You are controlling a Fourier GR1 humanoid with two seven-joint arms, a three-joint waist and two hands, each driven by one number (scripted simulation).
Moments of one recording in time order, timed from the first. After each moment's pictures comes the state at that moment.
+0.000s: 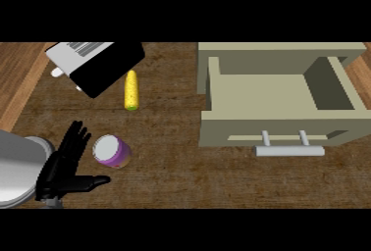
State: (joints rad) left arm 0.01 0.11 0.22 -1.29 0.16 -0.21 -0.13; right arm 0.42 -0.05 -0.67 -2.16 -0.45 0.50 0.13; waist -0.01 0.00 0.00
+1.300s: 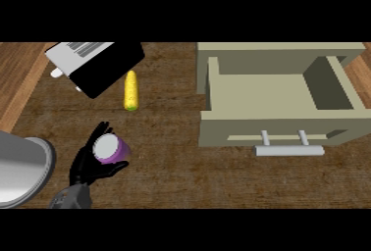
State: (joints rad) left arm -0.27 0.12 0.28 -0.64 0.17 -0.27 -0.46; right arm 0.43 -0.04 -0.77 -2.23 -0.56 0.55 0.23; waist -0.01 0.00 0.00
